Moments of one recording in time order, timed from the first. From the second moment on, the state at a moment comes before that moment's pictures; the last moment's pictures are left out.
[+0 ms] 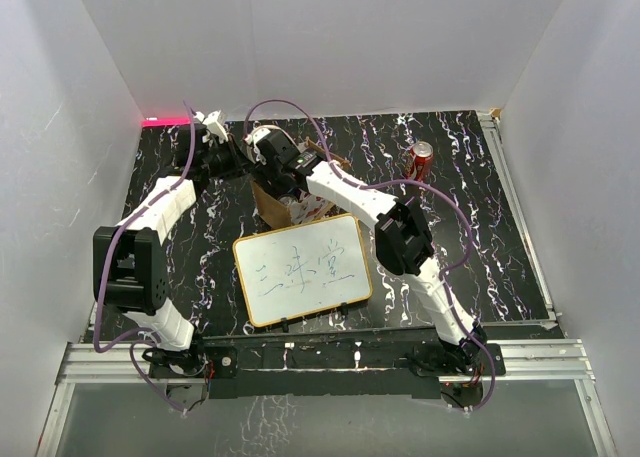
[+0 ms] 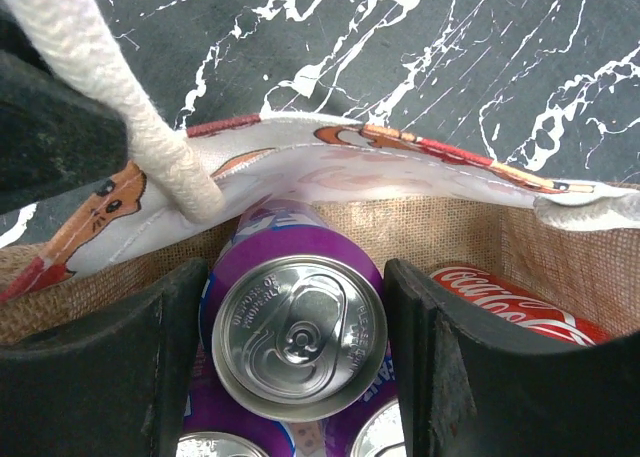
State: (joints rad) left arm -0.10 1.64 1.19 -0.13 0.43 -0.39; right arm 0.80 2.38 2.25 -0.67 0.17 -0.04
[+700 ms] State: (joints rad) left arm -0.10 1.64 1.19 -0.12 0.43 -0.39; right arm 0.81 2.17 2.18 -0.52 0.30 0.00
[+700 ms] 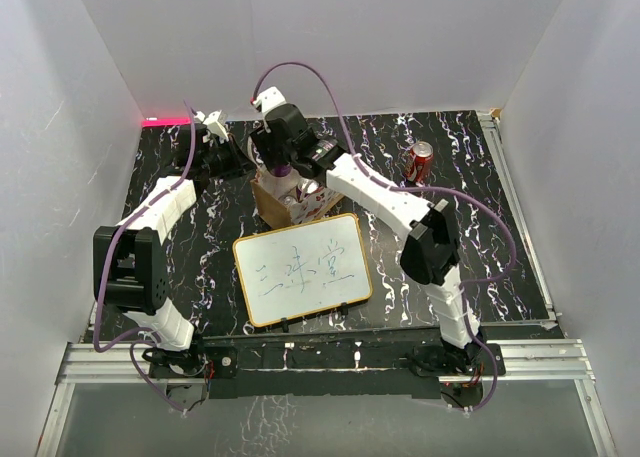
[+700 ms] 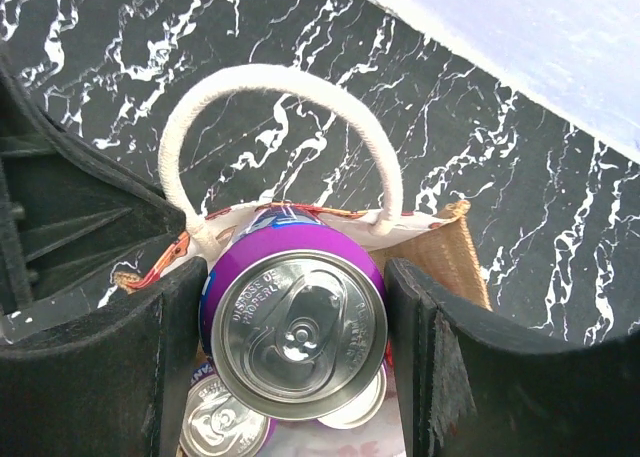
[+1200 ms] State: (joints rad) left arm -0.10 1.64 1.19 -0.12 0.43 -0.39; right arm 0.80 1.95 2.05 -0.45 0.35 0.04
